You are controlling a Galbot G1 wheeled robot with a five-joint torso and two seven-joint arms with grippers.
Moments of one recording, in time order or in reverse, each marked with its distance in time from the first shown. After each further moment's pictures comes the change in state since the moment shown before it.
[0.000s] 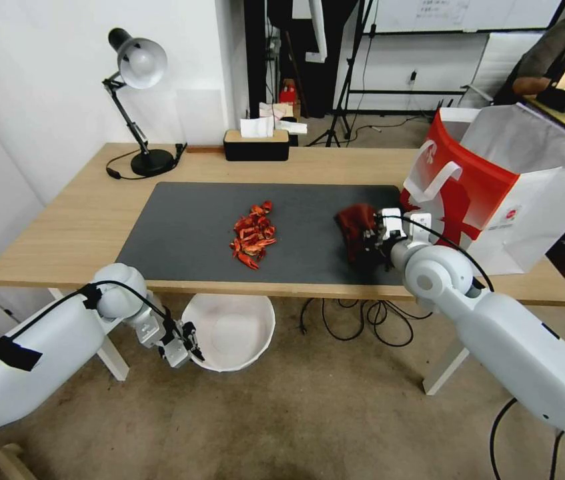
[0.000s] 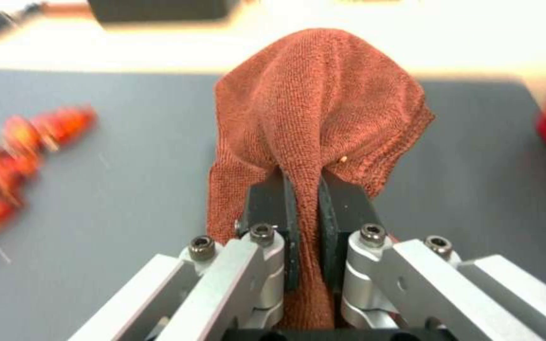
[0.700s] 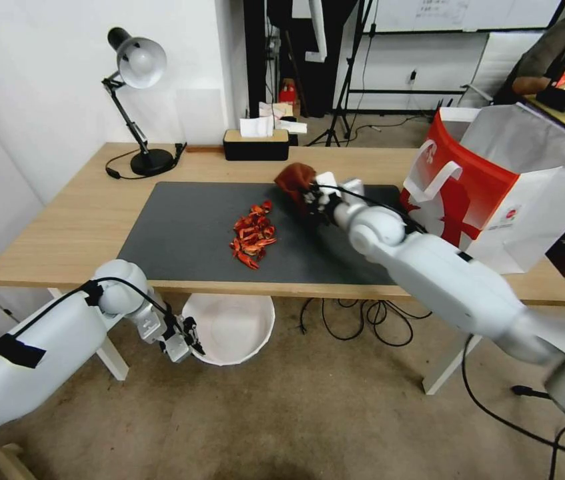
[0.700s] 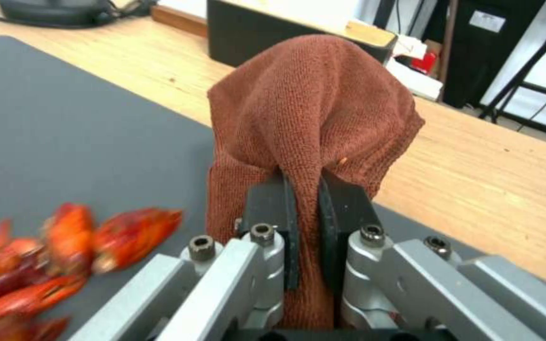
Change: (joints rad) left arm -0.002 -0.016 -0.012 0.006 0.051 -0.021 0.008; right arm 0.491 0.270 -0.457 -0.547 -0.177 0.142 -0.261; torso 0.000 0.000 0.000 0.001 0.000
